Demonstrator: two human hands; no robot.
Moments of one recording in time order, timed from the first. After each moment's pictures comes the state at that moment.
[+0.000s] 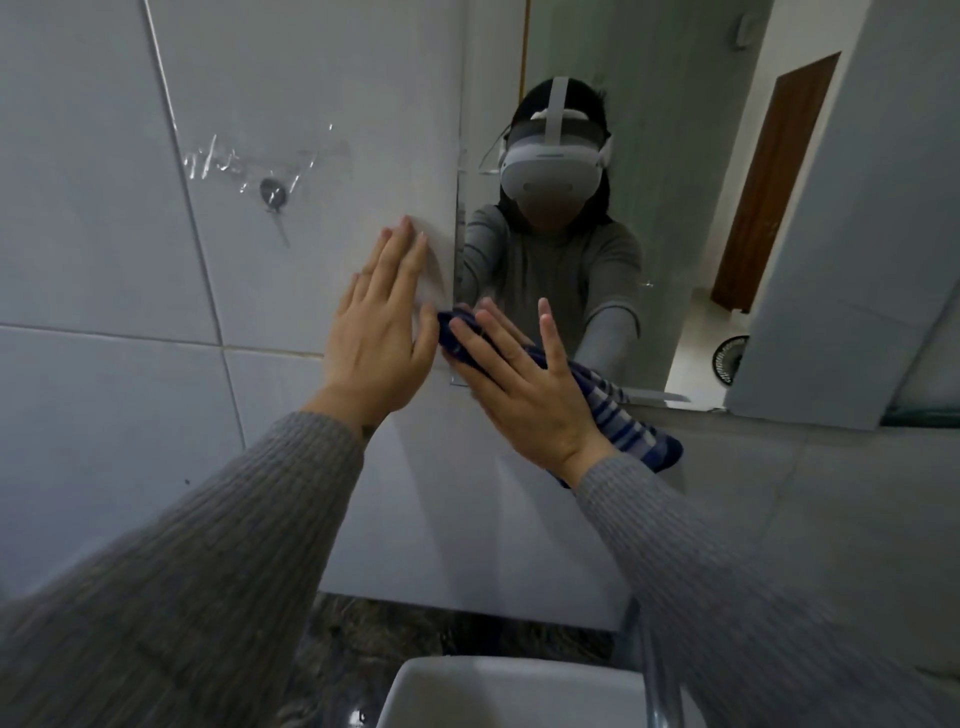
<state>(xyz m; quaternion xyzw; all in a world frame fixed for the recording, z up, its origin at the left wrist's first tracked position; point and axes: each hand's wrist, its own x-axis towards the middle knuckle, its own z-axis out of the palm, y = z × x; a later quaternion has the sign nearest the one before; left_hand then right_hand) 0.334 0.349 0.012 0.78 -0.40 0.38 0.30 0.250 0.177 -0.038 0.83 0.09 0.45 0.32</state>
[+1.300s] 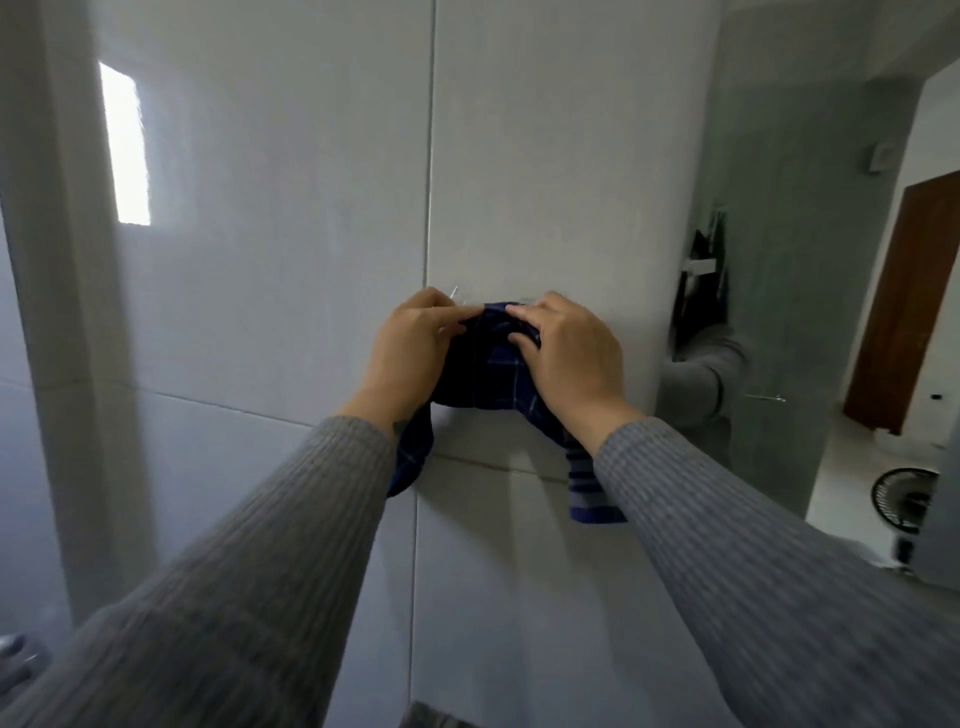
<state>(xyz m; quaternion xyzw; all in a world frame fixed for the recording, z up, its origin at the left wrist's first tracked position) 0.417 0.482 0.104 0.73 -0.37 0.40 0.40 0.342 0.330 0.108 0.84 0.06 0.54 -0.05</state>
